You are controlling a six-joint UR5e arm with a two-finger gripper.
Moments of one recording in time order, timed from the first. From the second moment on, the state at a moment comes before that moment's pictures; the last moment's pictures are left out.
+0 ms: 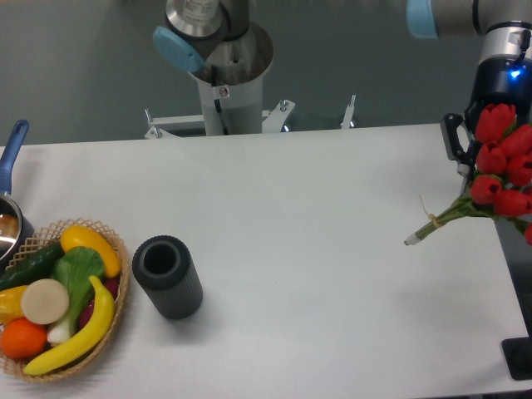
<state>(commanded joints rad) 3.04 -1.87 -1.60 -0.72 0.45 1.01</state>
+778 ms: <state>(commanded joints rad) 2.99 -1.82 -1.59 -0.73 0.76 0.92</state>
